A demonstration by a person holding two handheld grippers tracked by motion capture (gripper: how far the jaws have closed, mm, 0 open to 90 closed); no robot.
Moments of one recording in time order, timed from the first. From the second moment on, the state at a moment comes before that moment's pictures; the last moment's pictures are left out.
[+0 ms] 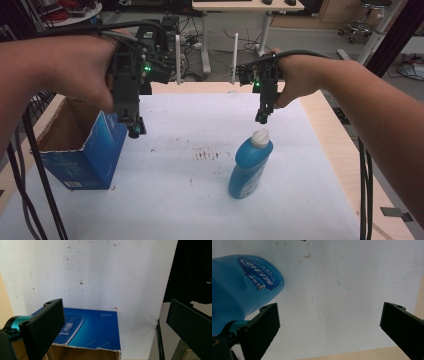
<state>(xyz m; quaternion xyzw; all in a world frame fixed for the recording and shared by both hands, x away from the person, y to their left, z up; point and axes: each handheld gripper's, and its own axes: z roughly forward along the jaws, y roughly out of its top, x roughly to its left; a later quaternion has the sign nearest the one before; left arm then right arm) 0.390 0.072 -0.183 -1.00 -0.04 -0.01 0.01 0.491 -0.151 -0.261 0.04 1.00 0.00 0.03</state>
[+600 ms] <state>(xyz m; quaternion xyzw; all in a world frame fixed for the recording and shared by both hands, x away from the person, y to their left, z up) 0.390 0.073 -0.185 -1.00 -0.05 -0.01 0.01 0.495 -0.151 -0.262 0.04 1.00 0.00 0.04</state>
